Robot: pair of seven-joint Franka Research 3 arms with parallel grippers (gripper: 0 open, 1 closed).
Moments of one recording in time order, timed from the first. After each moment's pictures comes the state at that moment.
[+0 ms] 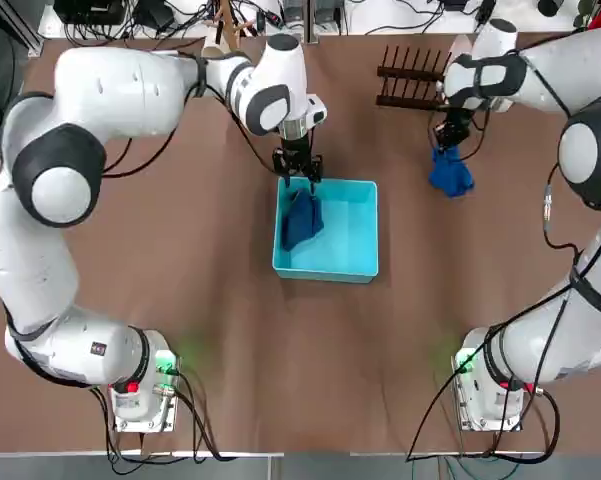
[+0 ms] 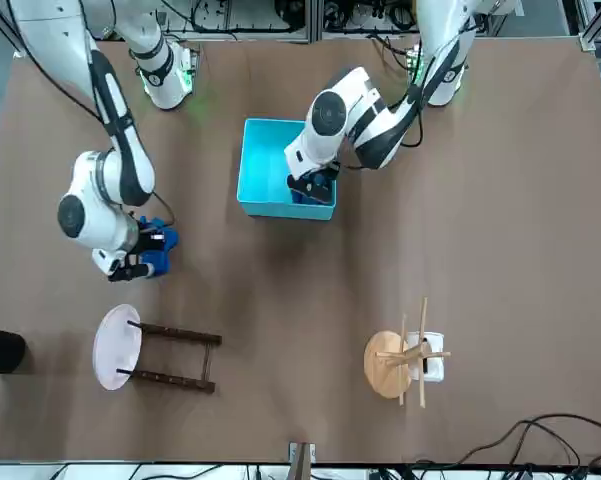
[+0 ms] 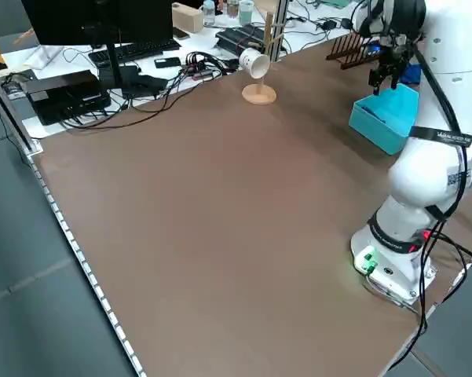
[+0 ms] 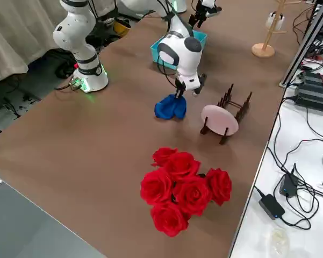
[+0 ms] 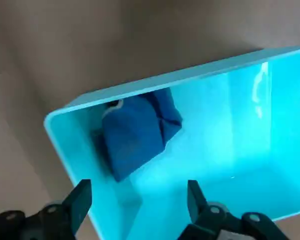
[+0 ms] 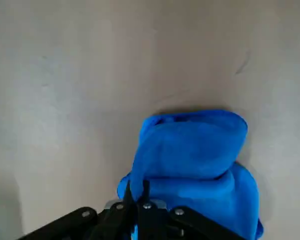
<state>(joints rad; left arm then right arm) -0.21 0.45 -0.72 -1.82 0.07 2.08 -0.62 0.25 0.35 -0.13 -2.13 0.23 2.29 -0.13</state>
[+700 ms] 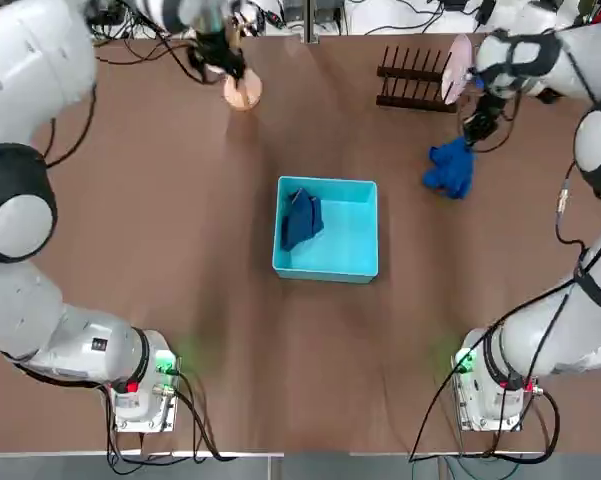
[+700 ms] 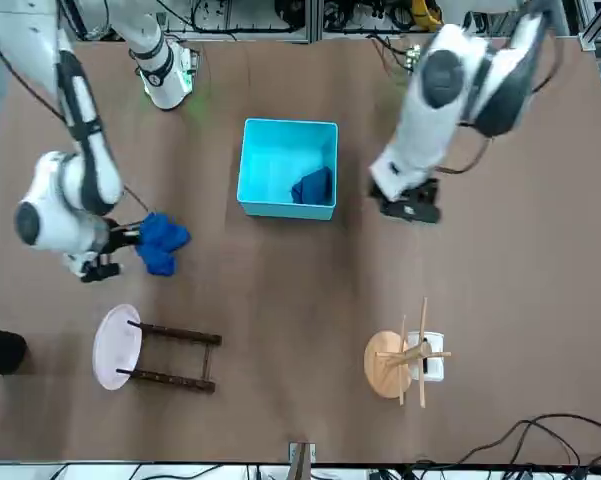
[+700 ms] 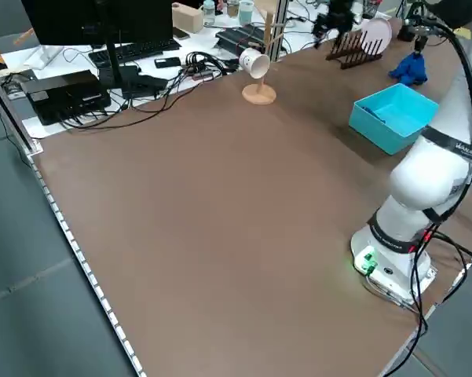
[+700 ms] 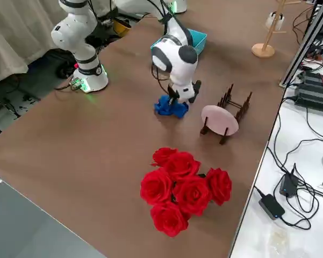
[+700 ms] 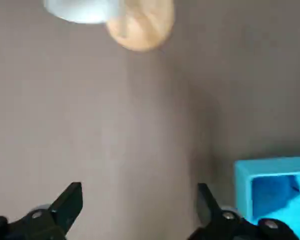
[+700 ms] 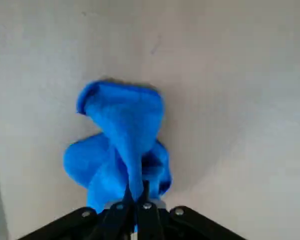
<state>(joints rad) -0.15 0.13 -0.33 -1.74 0.12 1.86 -0.34 0.06 0.32 -0.17 -2.00 0.18 2.01 -0.36</state>
